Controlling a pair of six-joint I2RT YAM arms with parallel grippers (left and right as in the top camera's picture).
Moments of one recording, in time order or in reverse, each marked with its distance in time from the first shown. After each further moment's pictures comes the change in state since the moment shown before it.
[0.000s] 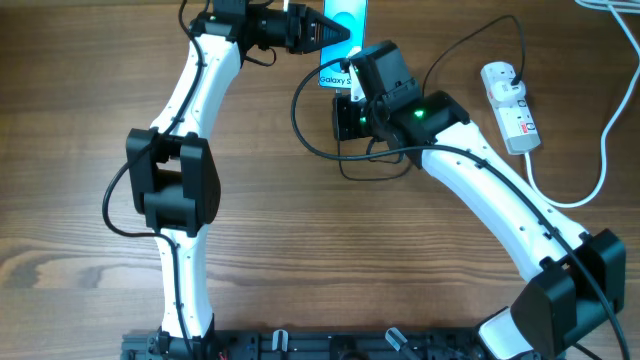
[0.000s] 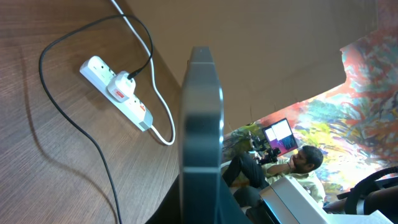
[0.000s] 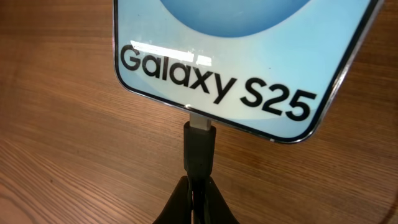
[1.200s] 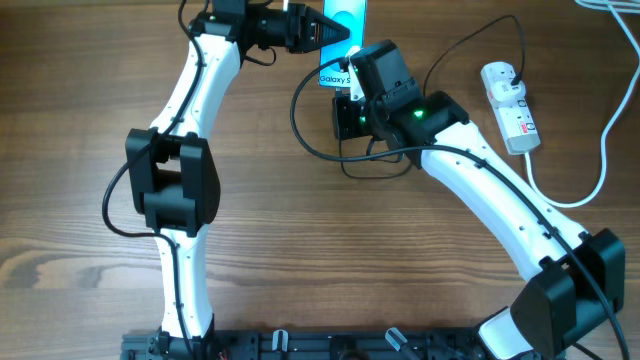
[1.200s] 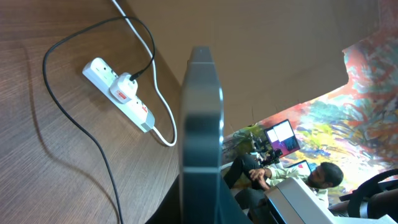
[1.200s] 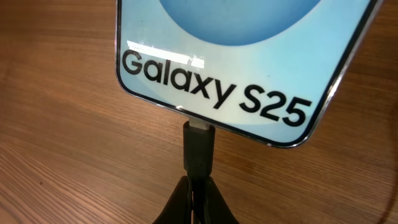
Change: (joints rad) left arm 0.000 0.000 0.000 0.002 -0.008 0.000; right arm 0.000 0.001 0.000 0.014 0.024 -0.028
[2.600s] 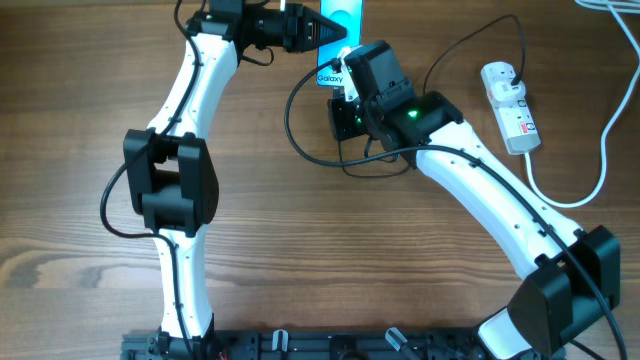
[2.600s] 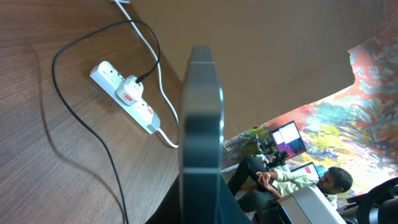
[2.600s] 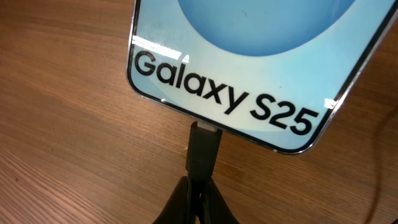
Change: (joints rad) left arm 0.008 -0.003 0.002 -0.032 -0.016 0.041; right arm 0.014 0.014 0.013 0.013 0.045 -0.092
